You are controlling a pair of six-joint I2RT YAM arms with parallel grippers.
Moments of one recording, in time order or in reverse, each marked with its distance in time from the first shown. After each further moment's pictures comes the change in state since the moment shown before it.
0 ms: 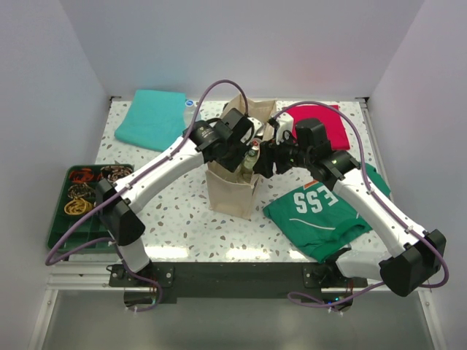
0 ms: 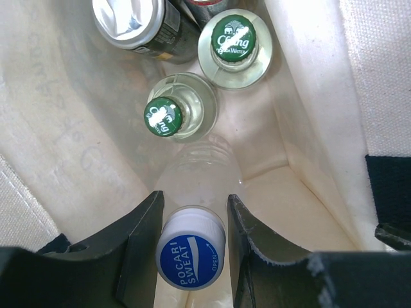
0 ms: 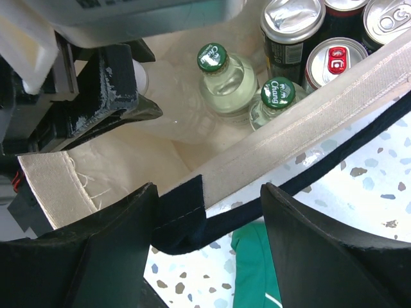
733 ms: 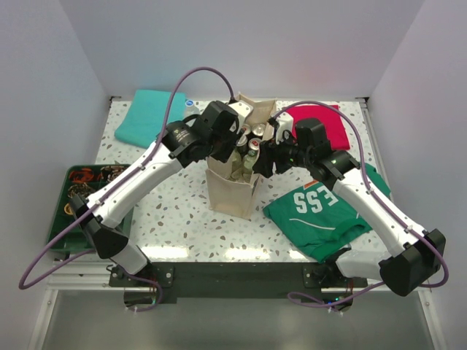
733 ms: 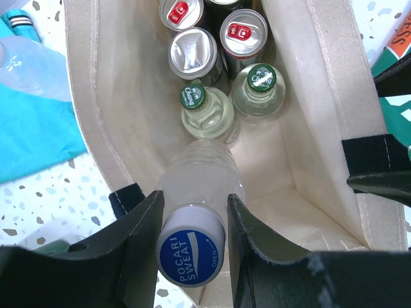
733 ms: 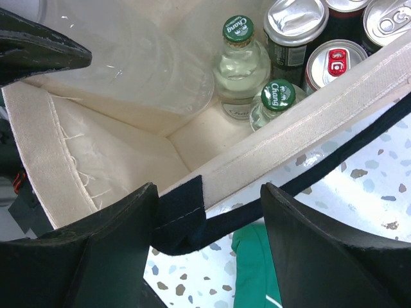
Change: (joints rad) left arm -0.001 -0.158 0.002 0.056 -0.090 0.005; right arm 0.000 0.003 0.000 0.007 0.000 0.003
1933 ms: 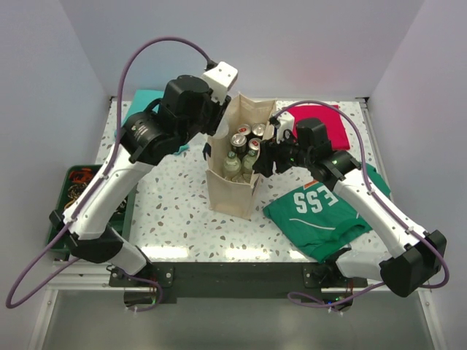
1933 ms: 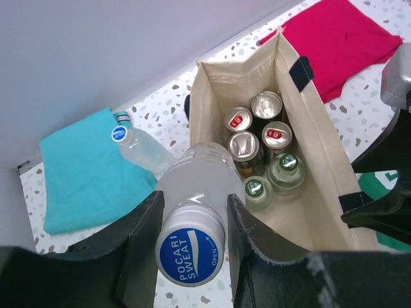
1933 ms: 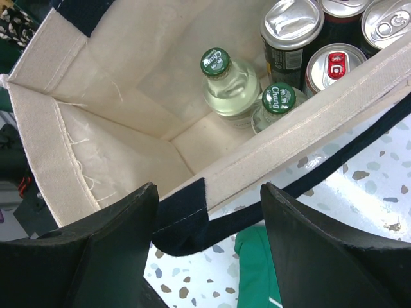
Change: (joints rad) left arm 0.000 -0.043 0.300 0.003 -0.109 0.133; right arm 0.000 -0.007 -0.001 0.009 0.001 0.018
